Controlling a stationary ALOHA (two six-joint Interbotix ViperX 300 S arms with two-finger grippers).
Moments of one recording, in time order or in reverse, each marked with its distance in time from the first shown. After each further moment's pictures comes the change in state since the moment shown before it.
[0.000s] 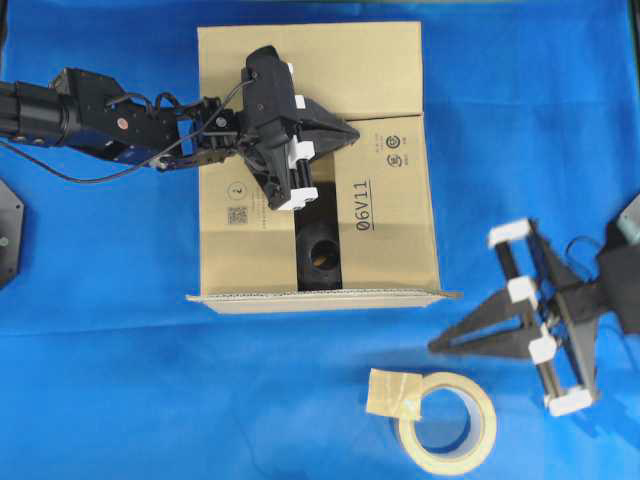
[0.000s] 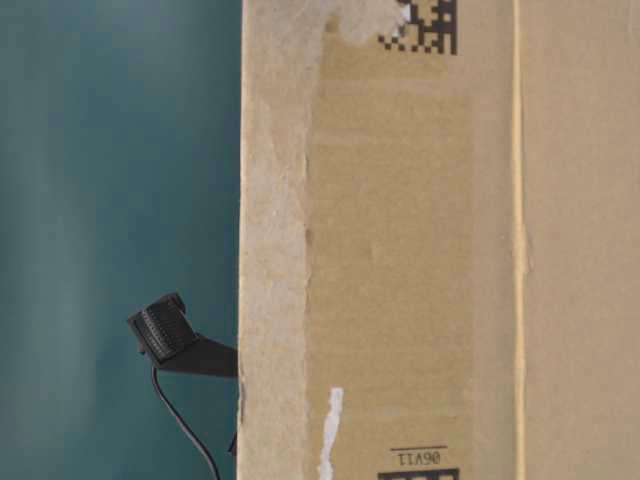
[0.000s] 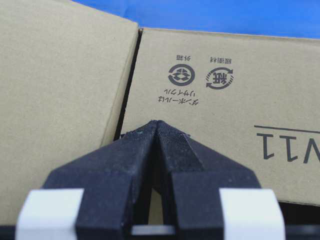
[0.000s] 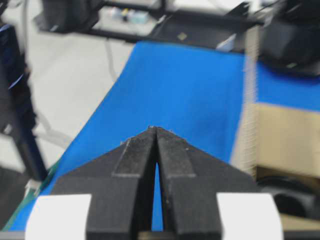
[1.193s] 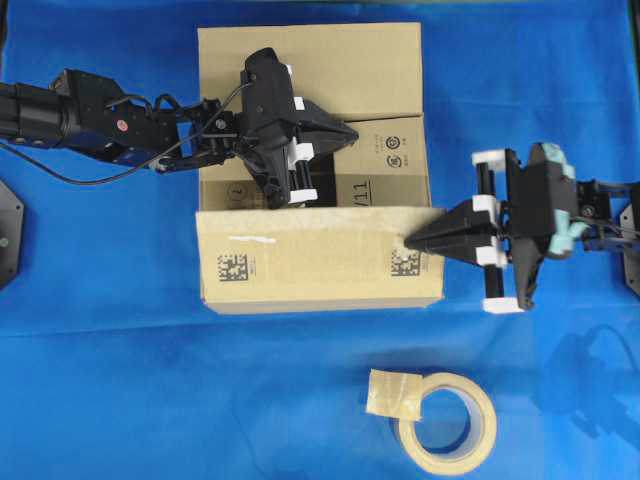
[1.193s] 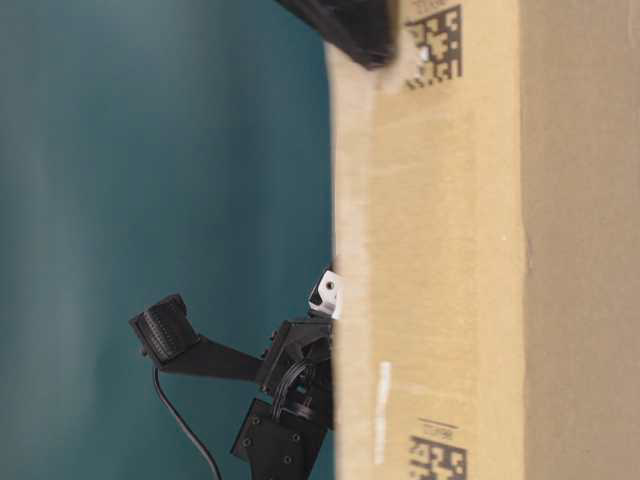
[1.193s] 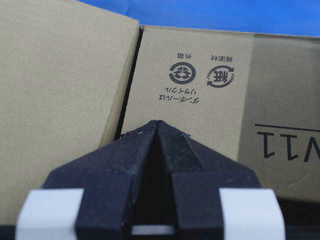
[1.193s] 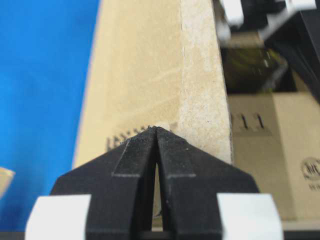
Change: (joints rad) left arm -0.003 0.000 0.003 -0.002 0.002 -0.005; right arm -0.313 0.089 0.063 0.012 0.091 0.006
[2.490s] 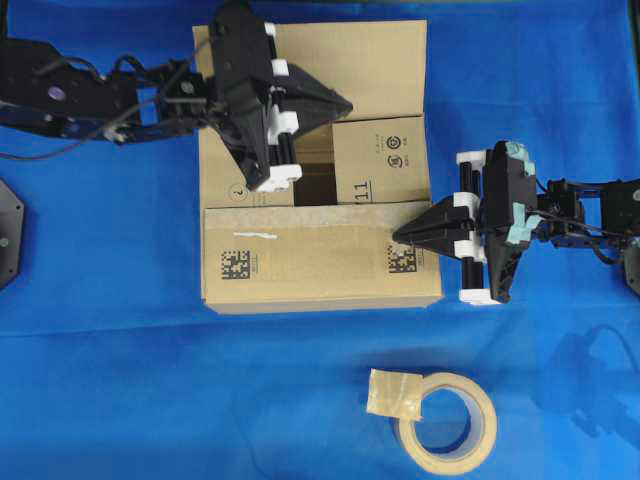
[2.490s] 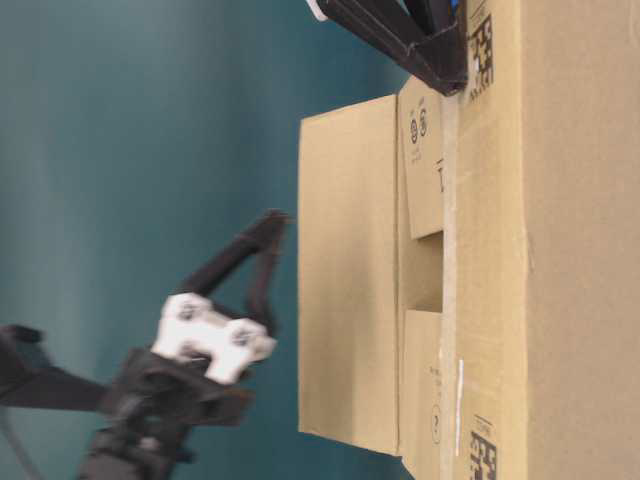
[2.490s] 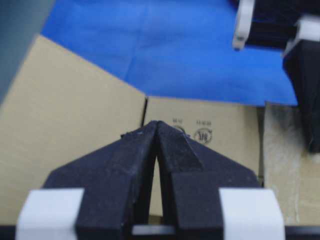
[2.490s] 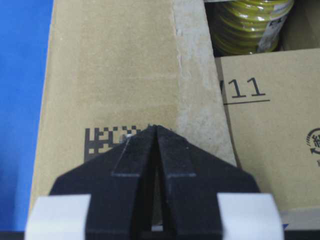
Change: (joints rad) left arm 0.008 -0.256 -0.063 0.000 0.287 0.018; right arm -0.025 0.129 -0.012 0.028 0.000 0.003
